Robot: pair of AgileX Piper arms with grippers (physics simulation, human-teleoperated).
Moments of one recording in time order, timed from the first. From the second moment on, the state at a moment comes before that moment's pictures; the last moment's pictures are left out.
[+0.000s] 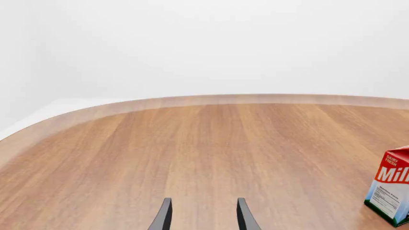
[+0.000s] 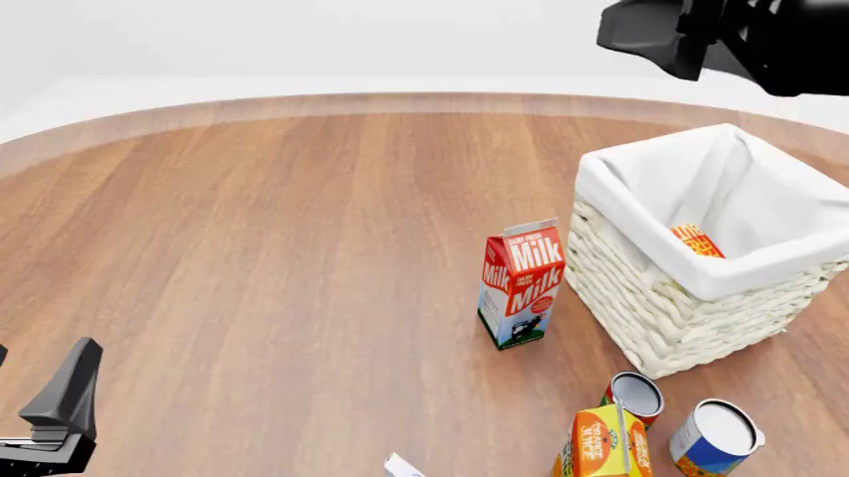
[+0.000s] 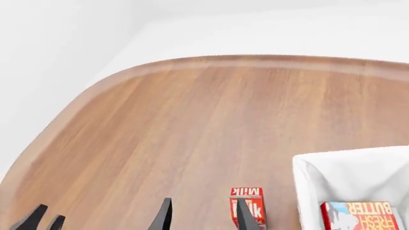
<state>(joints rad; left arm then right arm) 0.00 0.00 0.00 0.00 0.00 0.51 1.02 -1.31 0.69 0.29</state>
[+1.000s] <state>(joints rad) 0.00 0.00 0.00 0.00 0.00 0.80 1.17 -1.38 0.75 0.15</state>
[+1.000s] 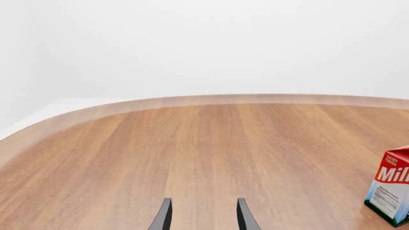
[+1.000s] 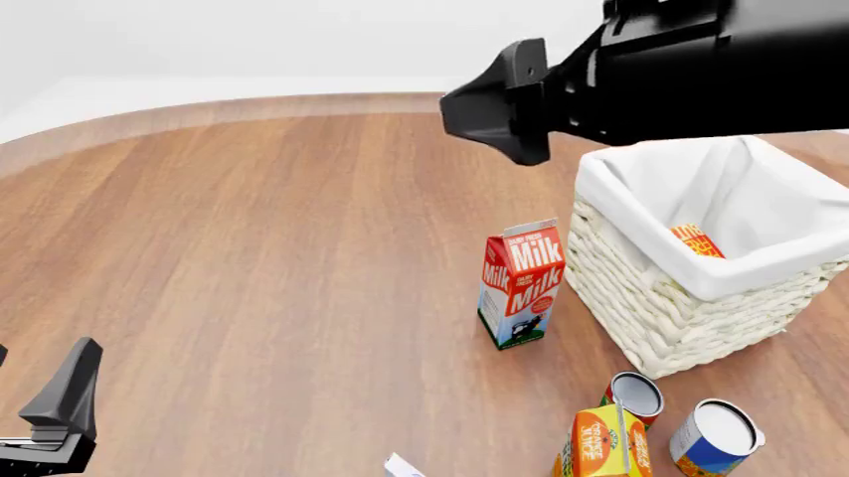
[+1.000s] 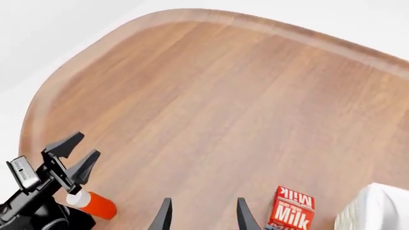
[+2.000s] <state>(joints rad) 0.00 0.00 0.00 0.00 0.00 0.99 1.35 -1.30 0.69 0.23</state>
